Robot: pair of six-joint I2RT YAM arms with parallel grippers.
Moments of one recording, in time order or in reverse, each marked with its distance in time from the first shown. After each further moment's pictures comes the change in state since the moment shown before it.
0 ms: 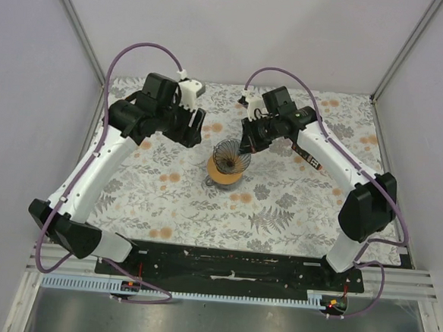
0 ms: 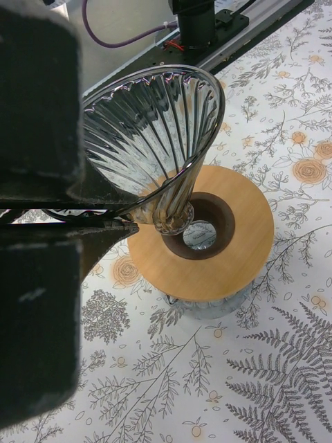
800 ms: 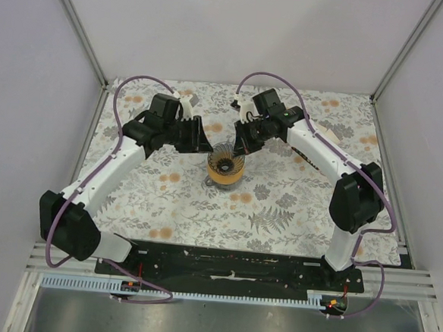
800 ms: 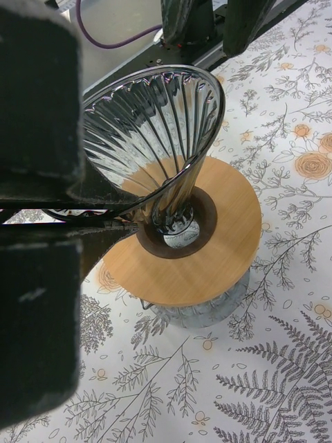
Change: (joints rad) left arm 0.101 -0.029 -0.393 0.423 0.303 -0.519; right arm 0.022 0.105 0.034 0.020 -0.014 0.015
